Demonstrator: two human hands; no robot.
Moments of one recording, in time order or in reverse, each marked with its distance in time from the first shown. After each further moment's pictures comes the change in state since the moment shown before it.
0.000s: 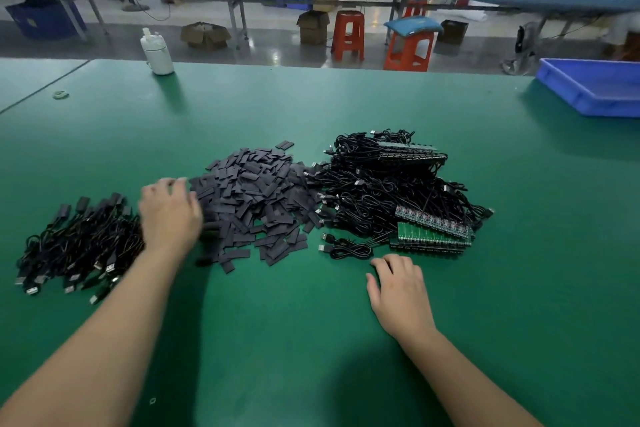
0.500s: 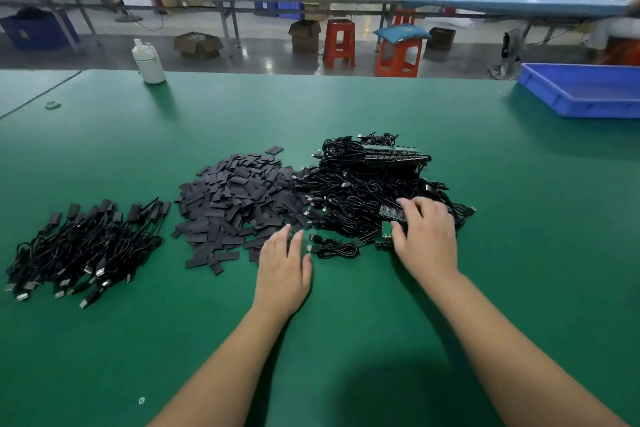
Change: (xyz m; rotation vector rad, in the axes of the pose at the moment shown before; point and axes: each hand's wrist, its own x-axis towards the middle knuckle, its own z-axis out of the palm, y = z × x) left_hand -0.144 0.148 0.042 -0.211 -0.141 0.371; right_hand 0.057 0.043 -0.075 -0.014 0.237 0.065
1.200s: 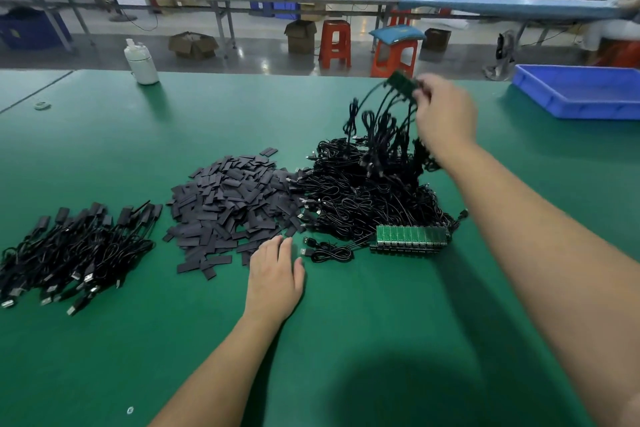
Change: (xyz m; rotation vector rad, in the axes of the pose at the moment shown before) left_hand 0.000 0.001 -0.002 0.007 0.045 -0.019; right_hand 0.166 -0.022 -0.103 0.245 0.128 0.125
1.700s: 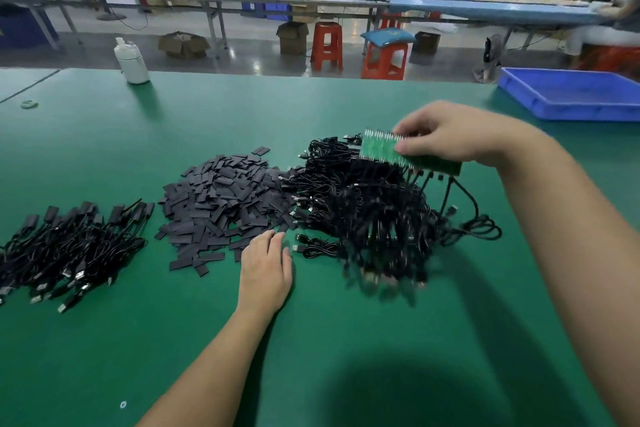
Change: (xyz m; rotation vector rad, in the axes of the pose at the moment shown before) left_hand 0.004 0.003 -0.007 -0.127 0.015 -0.071; right_hand -0.031 -0.009 -0.087 0.141 -0.840 -0.131
